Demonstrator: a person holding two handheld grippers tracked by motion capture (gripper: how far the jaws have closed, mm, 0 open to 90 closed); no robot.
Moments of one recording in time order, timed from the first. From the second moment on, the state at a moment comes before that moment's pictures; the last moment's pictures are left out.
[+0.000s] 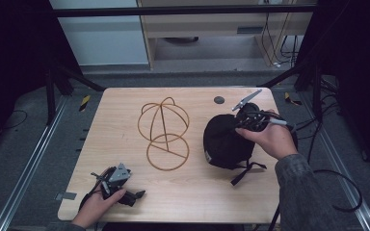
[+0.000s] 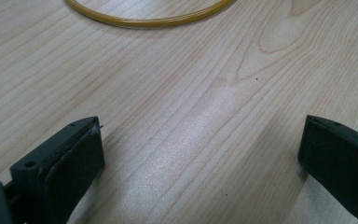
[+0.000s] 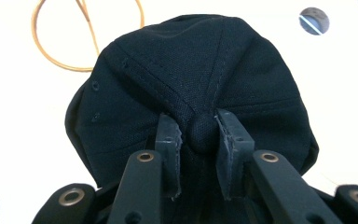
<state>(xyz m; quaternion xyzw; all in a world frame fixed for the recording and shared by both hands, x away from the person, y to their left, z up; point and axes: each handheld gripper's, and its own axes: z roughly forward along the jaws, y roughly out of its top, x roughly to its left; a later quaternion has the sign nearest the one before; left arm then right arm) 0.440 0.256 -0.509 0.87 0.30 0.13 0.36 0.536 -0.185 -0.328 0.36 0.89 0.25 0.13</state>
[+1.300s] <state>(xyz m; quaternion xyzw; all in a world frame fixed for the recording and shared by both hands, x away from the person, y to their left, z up) 0.439 0.256 -0.509 0.87 0.30 0.13 0.36 0.493 -0.196 -0.261 0.33 0.85 0.37 0.17</state>
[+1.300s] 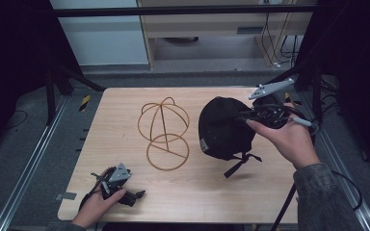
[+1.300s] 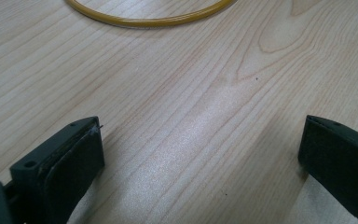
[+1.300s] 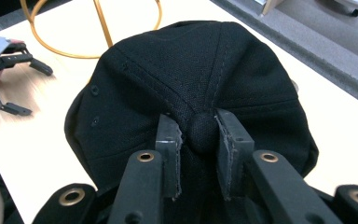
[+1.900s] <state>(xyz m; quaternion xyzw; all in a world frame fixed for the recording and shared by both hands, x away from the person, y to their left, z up) 0.439 0.256 -0.509 0.87 0.30 0.13 0.36 0.478 -0.184 -0.238 0.31 0.85 0.40 0.18</state>
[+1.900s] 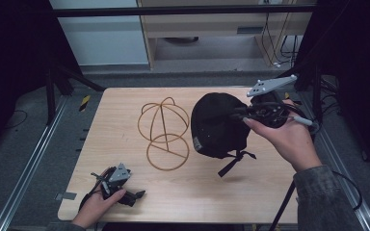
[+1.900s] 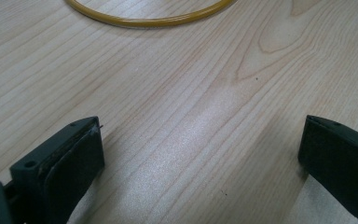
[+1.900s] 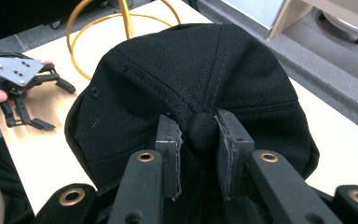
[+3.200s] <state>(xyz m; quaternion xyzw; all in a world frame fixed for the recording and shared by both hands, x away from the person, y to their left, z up) 0.439 0.256 -0.509 0.87 0.30 0.13 0.36 0.496 -0.108 -0.185 0.25 0.86 0.40 0.20</state>
